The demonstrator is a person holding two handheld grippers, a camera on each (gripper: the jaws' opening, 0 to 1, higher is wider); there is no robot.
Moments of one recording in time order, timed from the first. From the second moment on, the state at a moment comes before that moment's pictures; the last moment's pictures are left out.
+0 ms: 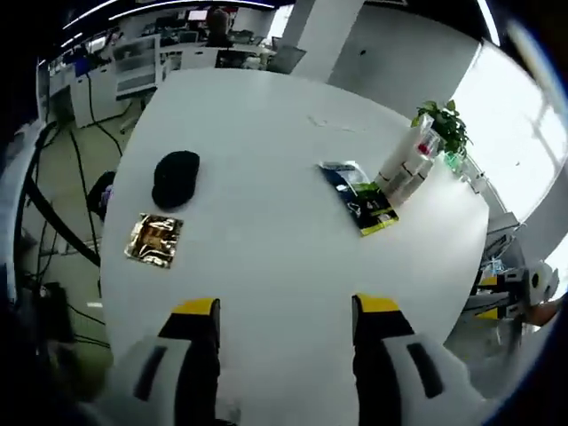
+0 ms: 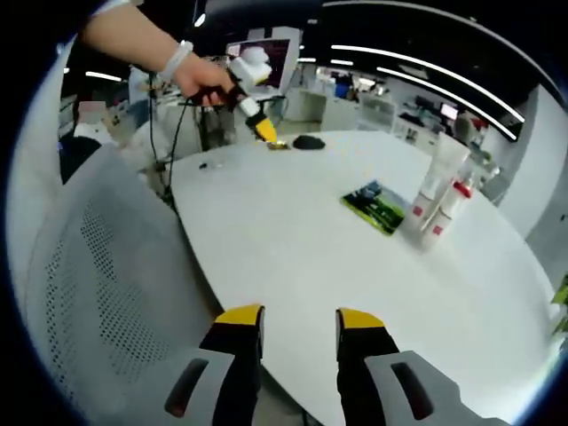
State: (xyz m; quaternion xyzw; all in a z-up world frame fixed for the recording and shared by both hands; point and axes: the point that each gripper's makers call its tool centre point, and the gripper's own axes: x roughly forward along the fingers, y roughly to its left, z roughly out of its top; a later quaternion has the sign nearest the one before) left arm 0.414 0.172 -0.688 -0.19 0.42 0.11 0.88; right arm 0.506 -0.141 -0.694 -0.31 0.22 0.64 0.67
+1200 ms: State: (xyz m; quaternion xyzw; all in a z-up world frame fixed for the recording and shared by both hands) left arm 0.317 0.165 -0.768 -0.05 0.52 0.07 0.85; right arm 0.507 -0.145 -0.696 -0.35 0.20 0.63 0.66
